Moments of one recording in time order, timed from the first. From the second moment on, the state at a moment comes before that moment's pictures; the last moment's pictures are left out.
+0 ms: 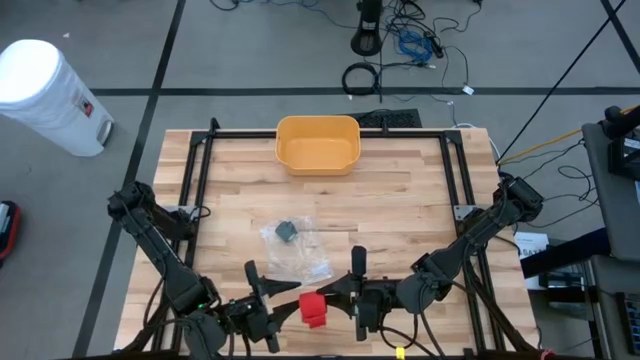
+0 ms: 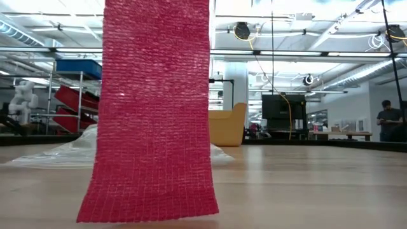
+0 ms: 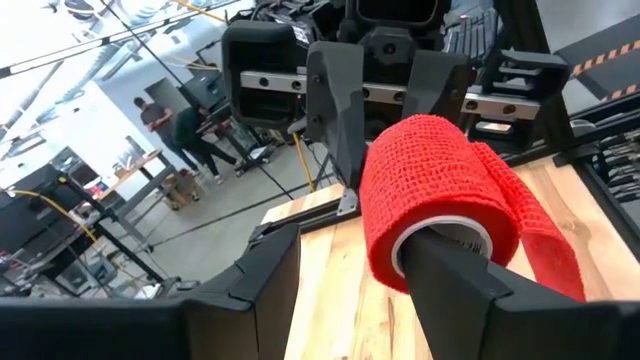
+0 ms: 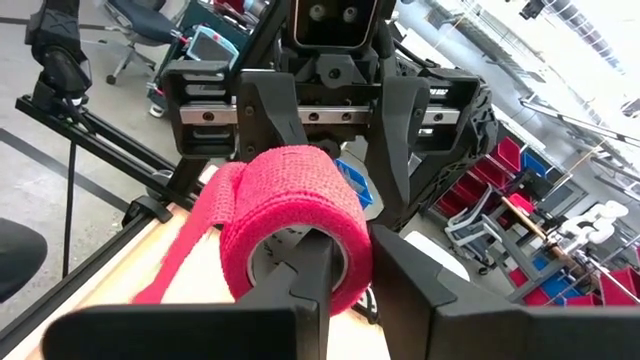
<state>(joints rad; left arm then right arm) -0.86 1.66 1.39 0.07 -1.17 0.34 0.65 1.68 1.35 0.29 0.63 -0.54</state>
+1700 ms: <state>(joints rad) -0.86 1.66 1.39 0.07 -1.12 0.38 0.79 1.67 1.35 0.30 1.09 -0.74</state>
